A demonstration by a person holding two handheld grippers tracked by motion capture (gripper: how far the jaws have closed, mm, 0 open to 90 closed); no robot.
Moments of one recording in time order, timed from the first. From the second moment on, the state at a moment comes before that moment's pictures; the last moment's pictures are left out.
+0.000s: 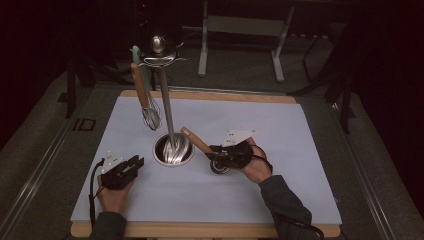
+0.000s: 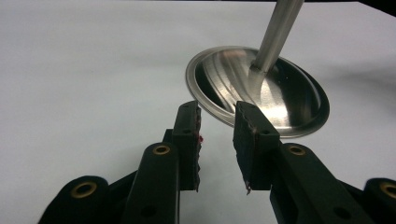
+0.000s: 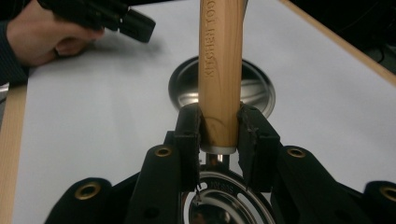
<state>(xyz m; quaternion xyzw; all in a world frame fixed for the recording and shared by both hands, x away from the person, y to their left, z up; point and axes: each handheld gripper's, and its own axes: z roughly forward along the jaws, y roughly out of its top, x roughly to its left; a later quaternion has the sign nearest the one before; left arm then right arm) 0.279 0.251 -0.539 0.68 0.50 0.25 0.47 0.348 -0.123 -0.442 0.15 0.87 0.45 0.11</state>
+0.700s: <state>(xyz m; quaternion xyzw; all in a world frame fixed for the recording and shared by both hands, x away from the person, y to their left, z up) 0.279 0.253 -0.539 0.68 0.51 0.24 0.47 0.355 -0.118 -0.408 0.12 0.86 0.48 0.14</state>
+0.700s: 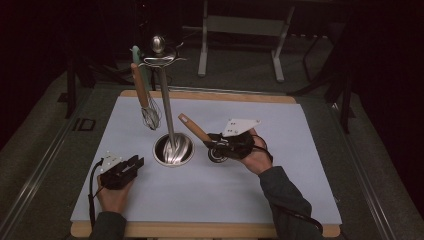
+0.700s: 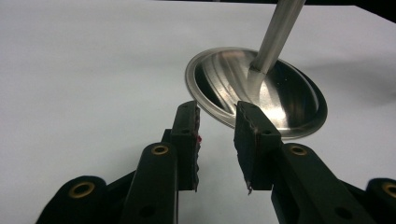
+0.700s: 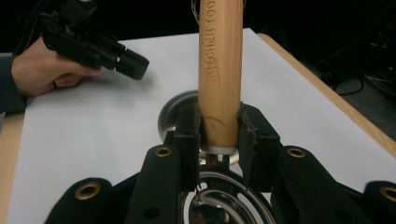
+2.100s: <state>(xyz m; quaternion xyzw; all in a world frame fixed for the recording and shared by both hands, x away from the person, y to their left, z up) 0.279 0.253 -0.539 0.68 0.50 0.24 0.47 0.348 -0.102 -0.356 0.05 0.83 0.53 0.15</state>
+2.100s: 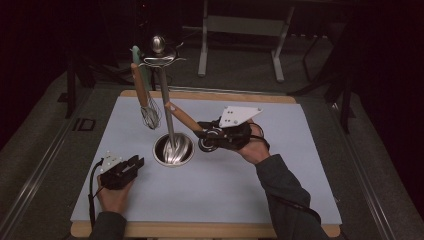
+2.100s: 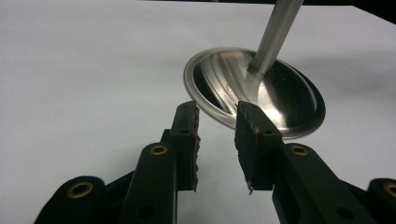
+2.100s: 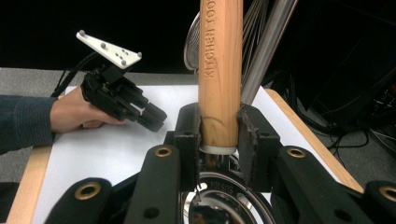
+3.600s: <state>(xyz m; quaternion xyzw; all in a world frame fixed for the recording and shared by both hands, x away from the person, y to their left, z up) 0.279 0.253 -0.539 0.68 0.50 0.24 0.48 0.353 -0.096 -0.295 0.05 0.79 0.60 0.16</state>
